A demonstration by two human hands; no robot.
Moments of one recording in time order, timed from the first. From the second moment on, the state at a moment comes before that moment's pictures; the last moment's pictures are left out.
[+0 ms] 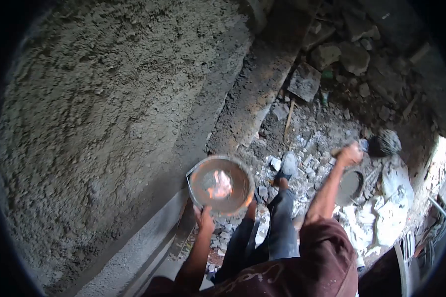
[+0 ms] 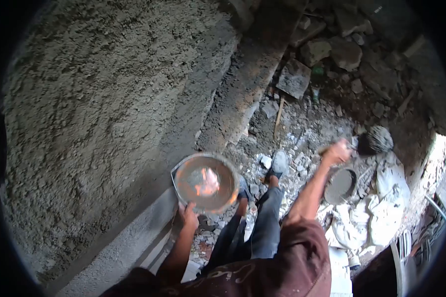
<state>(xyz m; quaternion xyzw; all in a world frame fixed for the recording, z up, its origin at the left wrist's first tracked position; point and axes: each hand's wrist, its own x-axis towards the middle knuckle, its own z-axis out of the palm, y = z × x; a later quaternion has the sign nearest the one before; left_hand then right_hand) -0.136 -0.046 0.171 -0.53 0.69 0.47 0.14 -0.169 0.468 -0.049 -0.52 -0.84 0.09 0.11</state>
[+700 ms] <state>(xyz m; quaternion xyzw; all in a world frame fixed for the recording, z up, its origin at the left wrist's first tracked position) -0.146 -0.031 0.207 -0.25 0.77 0.57 0.15 -0.178 0.189 0.153 0.03 -0.88 0.35 -0.33</state>
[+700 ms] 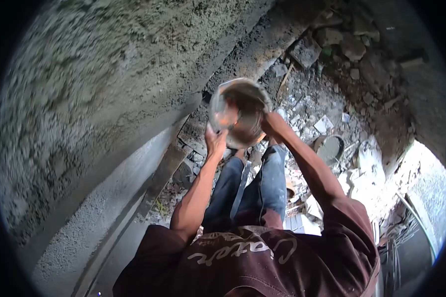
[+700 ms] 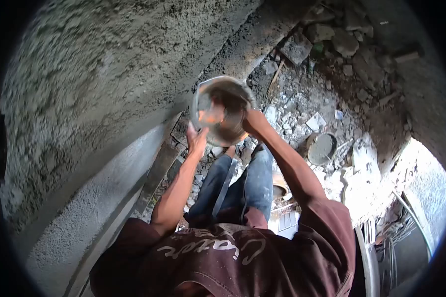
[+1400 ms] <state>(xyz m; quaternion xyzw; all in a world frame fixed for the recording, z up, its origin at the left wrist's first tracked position) -0.190 -0.111 0.279 -0.12 0.81 0.58 0.05 -0.188 0.130 0.282 0.20 -0.96 0.18 -0.08</state>
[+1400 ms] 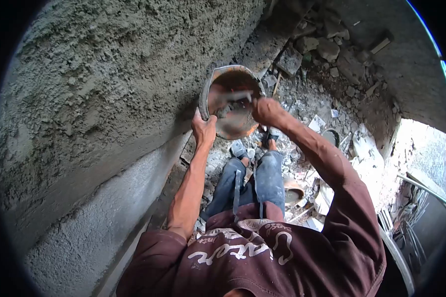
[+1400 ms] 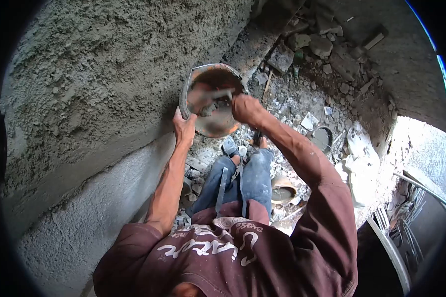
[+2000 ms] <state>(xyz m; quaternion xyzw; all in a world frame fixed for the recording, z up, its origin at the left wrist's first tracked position) -0.240 -0.016 0.270 0.00 0.83 0.54 0.13 -0.174 0.181 0.245 -0.20 -0.32 0.85 -0.36</state>
